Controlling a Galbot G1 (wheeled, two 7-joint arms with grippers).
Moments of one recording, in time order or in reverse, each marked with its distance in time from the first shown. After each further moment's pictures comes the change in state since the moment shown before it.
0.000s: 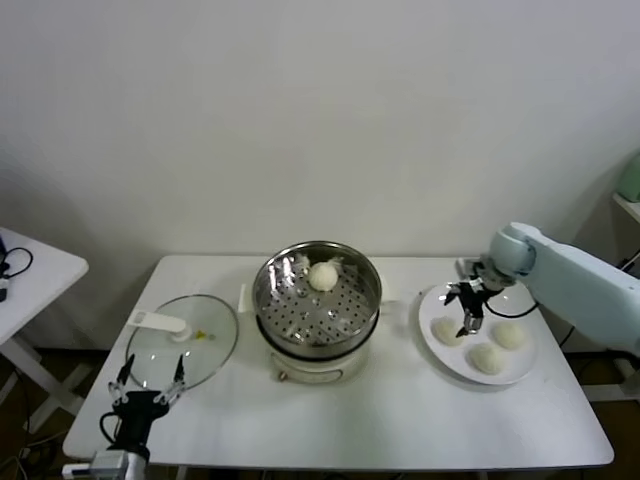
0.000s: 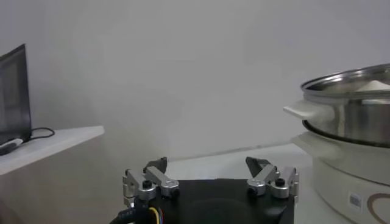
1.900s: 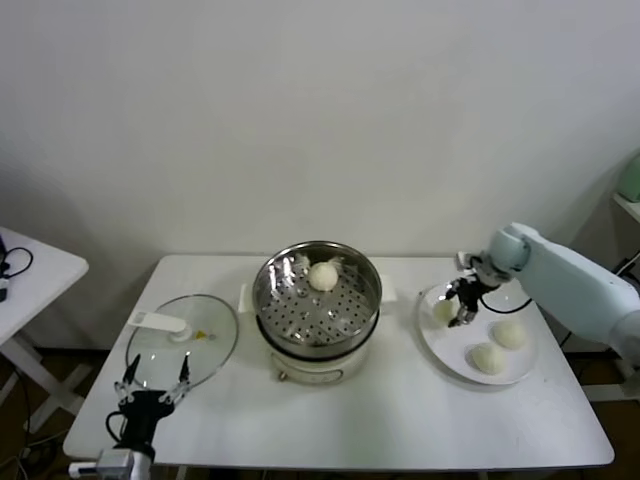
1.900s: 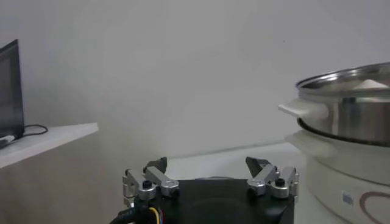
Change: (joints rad) left arm -0.013 -0.002 0.022 0.002 0.003 0.005 -0.001; right arm 0.141 0.068 -0.084 -0.115 0.229 -0.054 0.021
